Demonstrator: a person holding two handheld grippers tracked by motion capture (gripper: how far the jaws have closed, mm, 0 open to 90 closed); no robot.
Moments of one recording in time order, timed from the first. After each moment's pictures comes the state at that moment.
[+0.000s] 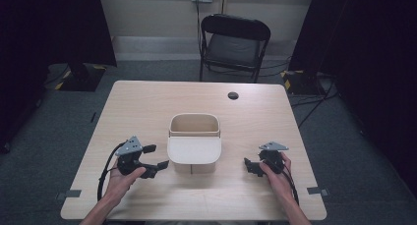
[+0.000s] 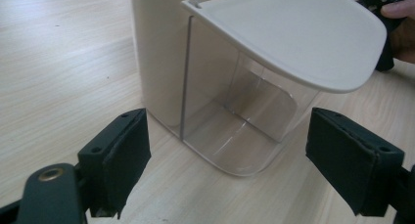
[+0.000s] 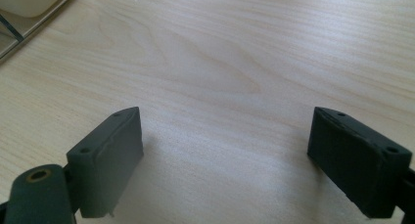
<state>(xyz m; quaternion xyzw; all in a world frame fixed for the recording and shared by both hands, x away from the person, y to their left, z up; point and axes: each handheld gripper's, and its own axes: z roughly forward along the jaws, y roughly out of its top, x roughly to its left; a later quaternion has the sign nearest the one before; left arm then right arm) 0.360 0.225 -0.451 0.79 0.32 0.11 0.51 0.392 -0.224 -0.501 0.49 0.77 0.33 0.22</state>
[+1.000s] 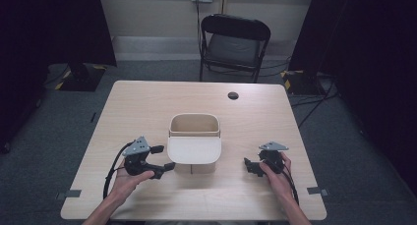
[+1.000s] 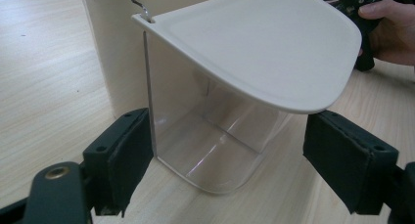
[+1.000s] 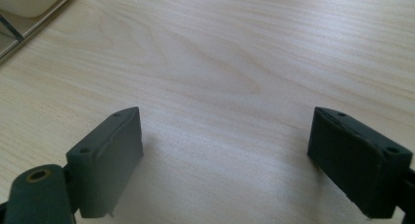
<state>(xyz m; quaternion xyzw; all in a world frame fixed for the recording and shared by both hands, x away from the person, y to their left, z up) 0.361 0.207 -0.449 0.79 0.30 0.10 0.52 0.392 -0.224 -0.501 0.49 0.77 0.33 0.22</state>
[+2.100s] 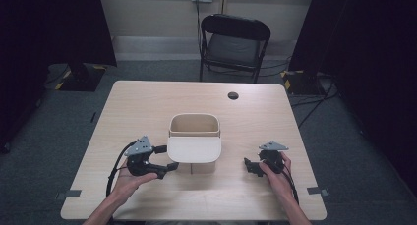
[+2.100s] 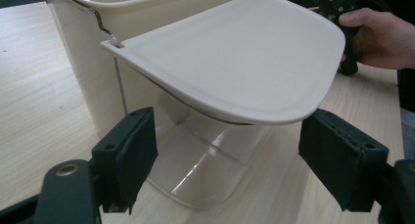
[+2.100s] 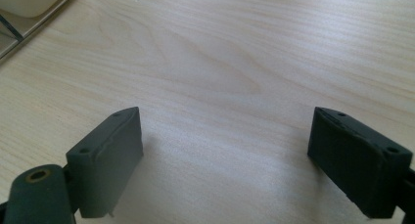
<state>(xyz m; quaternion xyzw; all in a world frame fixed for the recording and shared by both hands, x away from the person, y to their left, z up) 0.359 0.199 -0.442 0.79 0.28 0.10 0.53 0.392 -0.224 -0.500 0.49 0.77 0.33 0.22</state>
